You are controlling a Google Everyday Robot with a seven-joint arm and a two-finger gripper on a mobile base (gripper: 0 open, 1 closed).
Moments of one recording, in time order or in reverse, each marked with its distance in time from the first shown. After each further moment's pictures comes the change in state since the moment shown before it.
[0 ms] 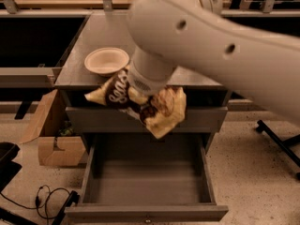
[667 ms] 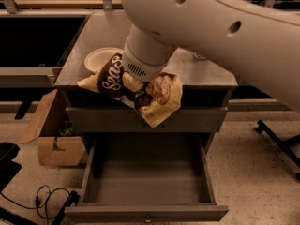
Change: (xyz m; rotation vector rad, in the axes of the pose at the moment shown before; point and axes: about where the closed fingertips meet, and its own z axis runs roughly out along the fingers) arm -0.029 -0.013 -0.028 0.029 -0.053 0.003
